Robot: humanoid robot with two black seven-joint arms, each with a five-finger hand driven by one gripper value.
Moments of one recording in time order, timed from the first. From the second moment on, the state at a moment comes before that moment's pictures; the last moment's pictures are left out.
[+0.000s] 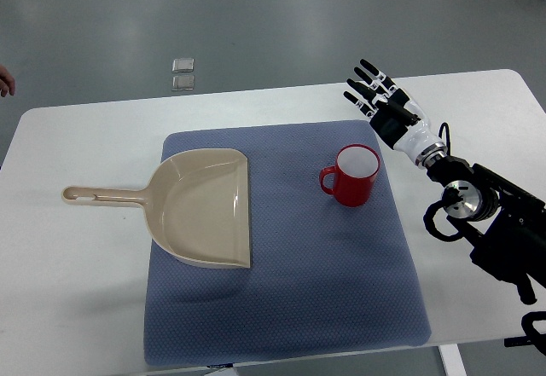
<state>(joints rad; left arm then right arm) -0.08 0.00 0.06 -0.29 0.09 0.00 0.10 0.67 -0.14 0.79 0.62 -0.11 0.42 0.35</state>
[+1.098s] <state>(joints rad) -0.08 0.00 0.06 -0.30 0.09 0.00 0.10 0.57 -0.53 0.79 0.77 -0.79 0.61 0.56</state>
